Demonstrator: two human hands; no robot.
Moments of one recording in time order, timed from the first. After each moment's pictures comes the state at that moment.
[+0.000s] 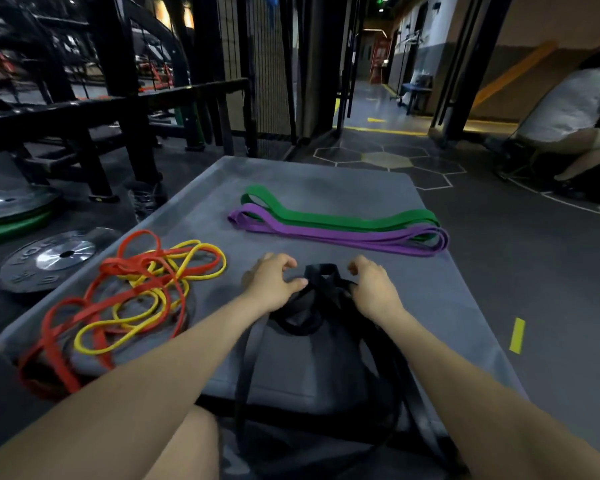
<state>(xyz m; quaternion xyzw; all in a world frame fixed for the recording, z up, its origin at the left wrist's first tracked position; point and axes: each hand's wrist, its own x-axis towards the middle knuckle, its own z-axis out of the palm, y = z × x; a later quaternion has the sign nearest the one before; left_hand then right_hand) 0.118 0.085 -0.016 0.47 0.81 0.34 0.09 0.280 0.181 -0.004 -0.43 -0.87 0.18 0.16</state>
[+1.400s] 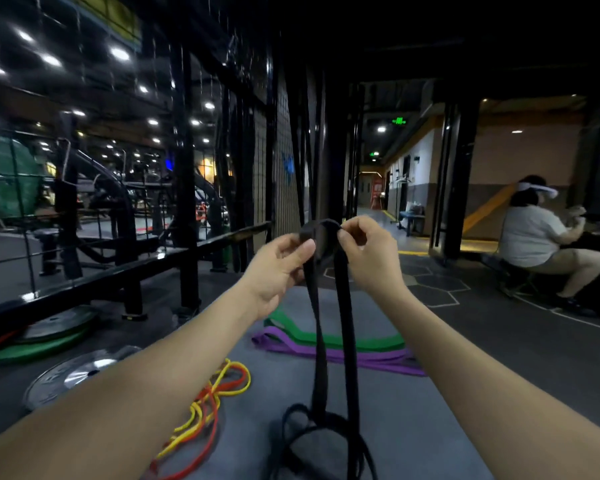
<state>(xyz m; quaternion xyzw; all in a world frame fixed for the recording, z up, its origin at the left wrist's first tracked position) 0.174 -0.002 0.241 0.49 0.41 0.72 0.27 0.293 0.088 0.258 -0.17 -0.78 0.24 0.55</state>
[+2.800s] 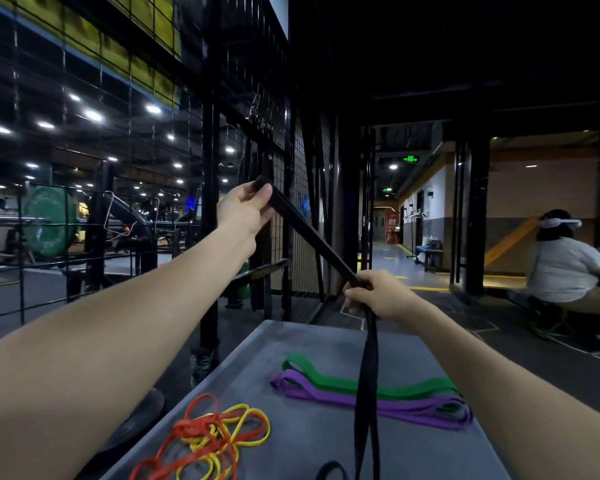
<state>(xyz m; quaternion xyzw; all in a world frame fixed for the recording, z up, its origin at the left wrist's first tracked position) 0.130 -0.039 0.370 0.32 0.42 0.85 0.07 0.283 0.102 0.283 -0.20 -0.87 0.35 0.30</state>
